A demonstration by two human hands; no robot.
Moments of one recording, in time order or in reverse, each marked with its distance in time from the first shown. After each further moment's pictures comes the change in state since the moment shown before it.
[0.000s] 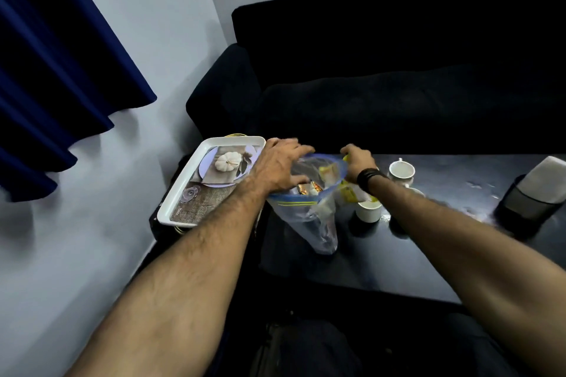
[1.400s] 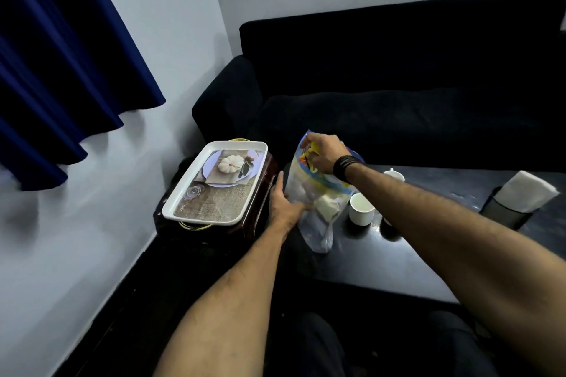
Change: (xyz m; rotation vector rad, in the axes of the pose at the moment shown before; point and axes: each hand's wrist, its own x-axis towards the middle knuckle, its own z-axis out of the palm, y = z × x) left_hand -0.059 0.061 0.060 -1.301 0.191 -0.849; right_hand -0.054 -0.096 -0.025 -0.115 -0.035 -0.318
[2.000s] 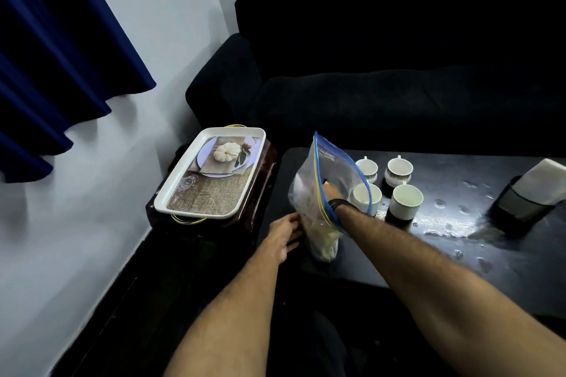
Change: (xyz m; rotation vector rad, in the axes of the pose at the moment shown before) left_hand 0.001 -0.073 0.013 -0.269 -0.138 -0.558; right_hand -0.022 0.063 0.109 0.168 -0.163 0.340
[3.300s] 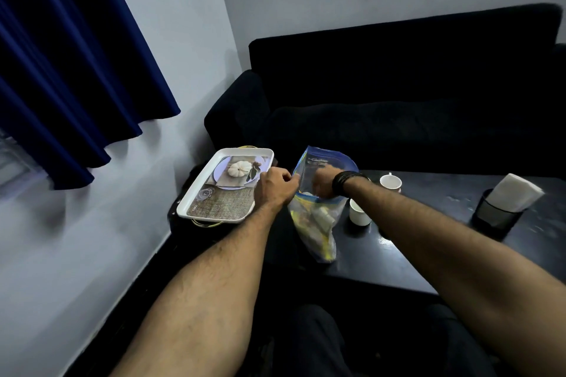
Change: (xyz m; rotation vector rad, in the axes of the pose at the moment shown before) left_hand -0.105 0.113 -0.002 0.845 0.518 0.734; right_hand -0.067 -0.075 -0.084 -0.802 -0.080 -0.313
